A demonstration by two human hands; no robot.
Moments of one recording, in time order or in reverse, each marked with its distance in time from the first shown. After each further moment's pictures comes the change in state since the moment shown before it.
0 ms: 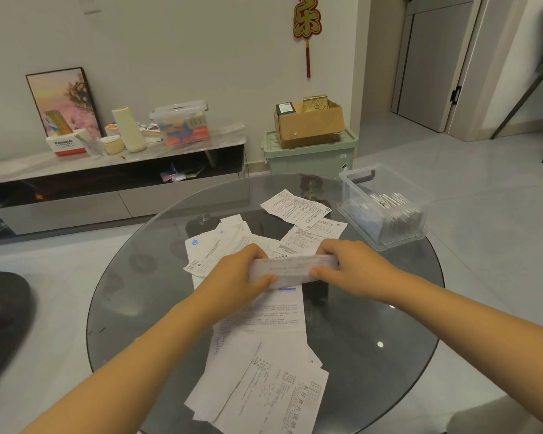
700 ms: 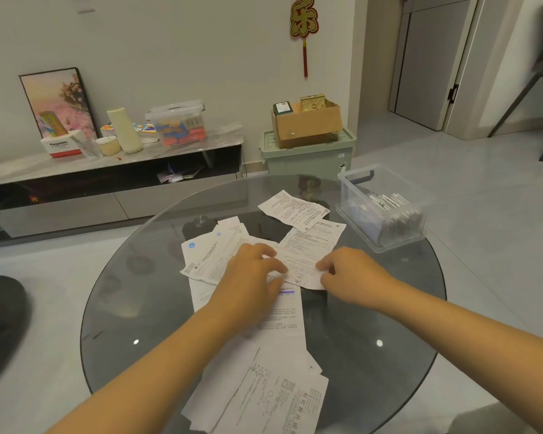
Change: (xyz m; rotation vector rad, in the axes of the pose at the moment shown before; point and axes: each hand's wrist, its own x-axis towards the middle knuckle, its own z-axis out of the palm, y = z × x) left_hand 0.011 0.008 0.023 0.213 0.125 0.102; right_hand 0.002 -0.003 0.010 -0.002 -0.031 0.197
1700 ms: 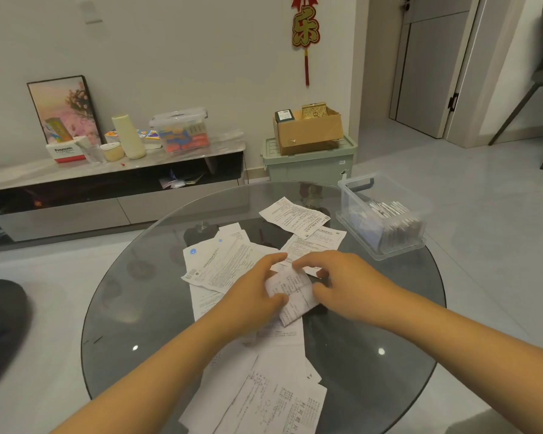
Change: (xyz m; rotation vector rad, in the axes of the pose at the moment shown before) left_hand -0.007 0.008 -0.008 -0.488 -0.215 -0.194; right_hand -0.025 -0.020 -0.016 0.083 0.023 -0.242
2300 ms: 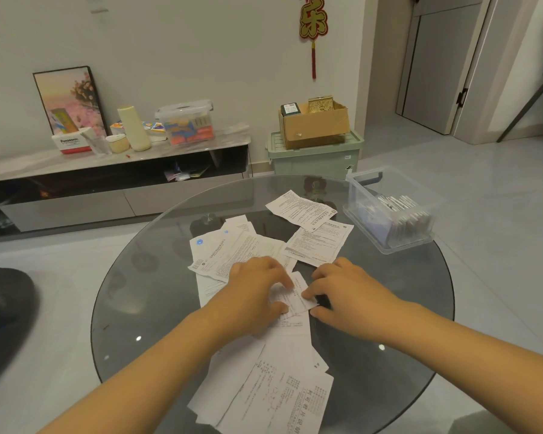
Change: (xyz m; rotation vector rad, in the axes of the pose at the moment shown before) left_hand -0.011 -0.008 -0.007 0.507 -0.025 0.167; right_hand 0.000 0.011 0.029 -0.409 -0.076 -0.159
